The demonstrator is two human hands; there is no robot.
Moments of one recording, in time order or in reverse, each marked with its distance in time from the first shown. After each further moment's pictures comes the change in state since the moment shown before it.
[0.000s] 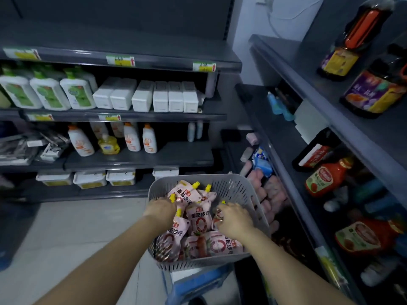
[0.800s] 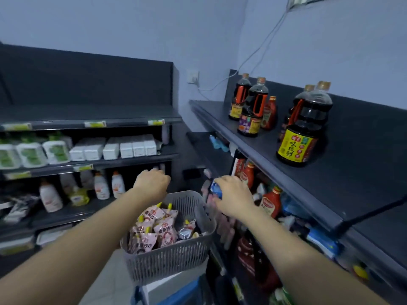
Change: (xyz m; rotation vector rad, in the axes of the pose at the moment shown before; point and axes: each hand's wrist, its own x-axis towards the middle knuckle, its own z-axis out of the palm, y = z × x) left_hand -0.178 0.074 -0.165 0.143 0.534 0.103; right_hand -0.237 0.031 -0.124 -0.086 0.568 0.051
